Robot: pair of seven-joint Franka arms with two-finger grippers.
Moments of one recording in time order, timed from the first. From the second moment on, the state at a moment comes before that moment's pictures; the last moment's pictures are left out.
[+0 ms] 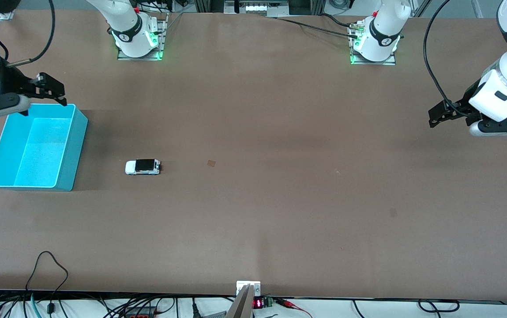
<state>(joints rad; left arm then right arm) -0.05 -0.02 -0.01 -1.77 0.03 1.74 -0.11 0.08 0.00 -0.02 -1.67 -0.01 1.61 -0.37</state>
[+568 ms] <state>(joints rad) -0.05 -0.02 -0.01 -1.76 0.03 1.71 -0.11 0.09 0.23 -0.02 -1.76 -0.01 1.79 -0.97</state>
